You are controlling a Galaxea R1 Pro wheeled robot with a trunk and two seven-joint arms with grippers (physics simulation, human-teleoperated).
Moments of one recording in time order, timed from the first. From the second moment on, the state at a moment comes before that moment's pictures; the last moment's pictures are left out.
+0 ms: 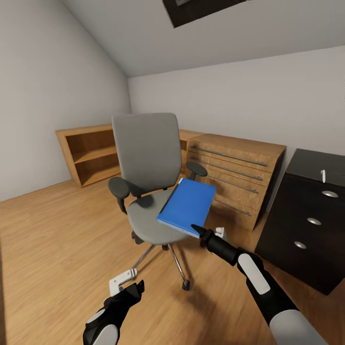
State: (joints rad) left arm -0.10 0.08 -0.48 -1.61 0.88 0.35 0.83; right arm -0.55 -0.06 0.13 -0.94 -1.07 0.54 0.41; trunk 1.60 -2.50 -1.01
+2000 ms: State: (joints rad) left arm -0.10 0.08 -0.48 -1.58 0.88 0.35 0.83; right arm -0.46 -0.21 0.09 -1.23 -1.03 0.55 0.51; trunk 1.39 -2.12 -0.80
